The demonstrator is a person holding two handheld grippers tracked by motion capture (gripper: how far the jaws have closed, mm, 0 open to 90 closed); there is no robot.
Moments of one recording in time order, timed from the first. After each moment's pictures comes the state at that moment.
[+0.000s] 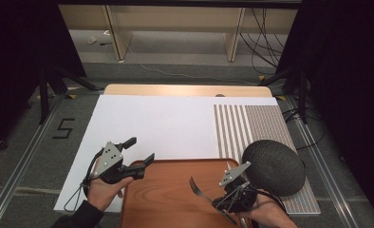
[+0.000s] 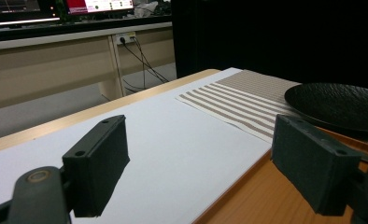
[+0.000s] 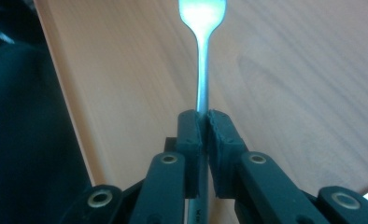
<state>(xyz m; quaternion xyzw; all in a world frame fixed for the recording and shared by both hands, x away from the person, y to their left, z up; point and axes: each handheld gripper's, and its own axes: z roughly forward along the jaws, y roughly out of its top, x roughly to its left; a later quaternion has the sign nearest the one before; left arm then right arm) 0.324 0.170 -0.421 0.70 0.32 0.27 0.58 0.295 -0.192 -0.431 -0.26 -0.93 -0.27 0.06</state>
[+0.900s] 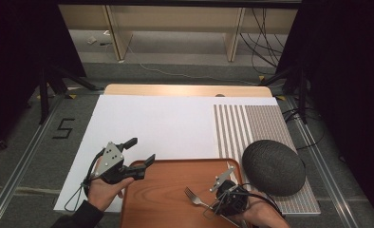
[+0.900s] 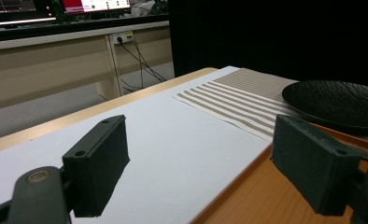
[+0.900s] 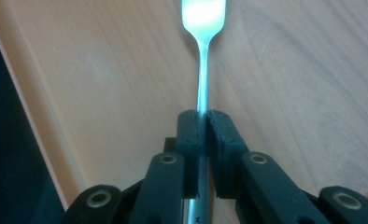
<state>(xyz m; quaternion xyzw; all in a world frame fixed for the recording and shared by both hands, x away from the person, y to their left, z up) 0.324 0.169 -0.422 0.70 0.31 0.27 0.58 0.298 -0.174 -0.454 -0.25 -0.95 -0.18 0.06</state>
